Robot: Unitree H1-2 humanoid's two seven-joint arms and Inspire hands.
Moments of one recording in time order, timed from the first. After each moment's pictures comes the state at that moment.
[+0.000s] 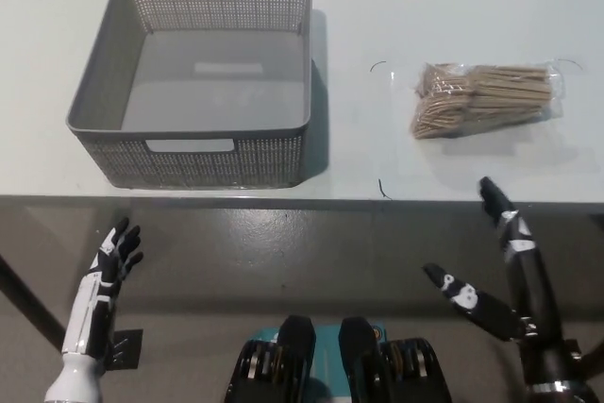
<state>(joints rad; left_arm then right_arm) -0.01 0.14 0.08 0.07 0.02 -0.26 -0.02 -0.03 -0.06 0.02 -0.07 -0.21 -0.37 -0.04</state>
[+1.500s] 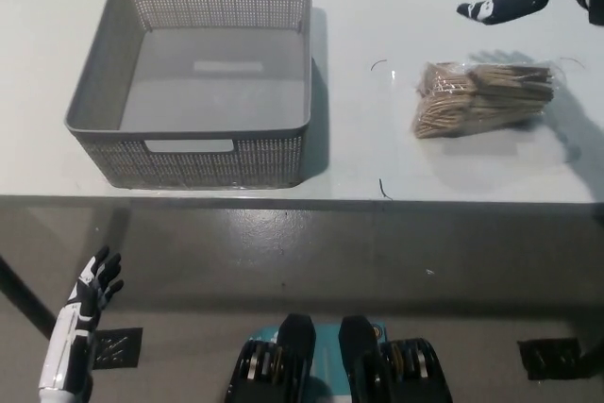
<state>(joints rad) 0.09 0.17 0.10 -0.01 0.01 -0.26 -0.03 -1.21 -0.53 0.51 0.69 -0.54 0.11 0.57</state>
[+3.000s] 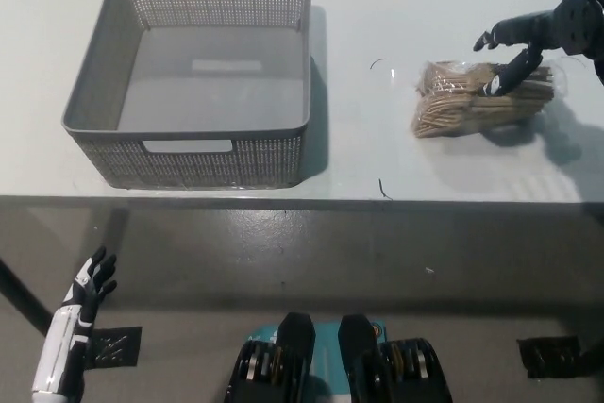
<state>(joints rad) 0.09 0.19 0.10 0.00 0.05 -0.30 -0.03 -1.25 -0.48 0.66 0.94 -0.65 0.04 0.75</state>
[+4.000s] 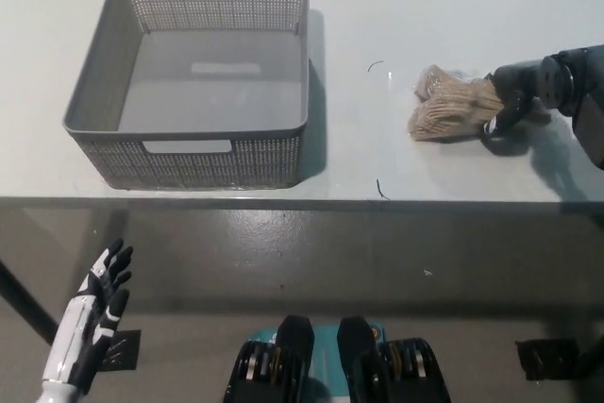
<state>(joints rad) 0.06 0.21 0.07 0.01 0.06 -0.32 -0.06 -1.24 -0.34 0.72 1.34 -0.70 -0.07 0.47</state>
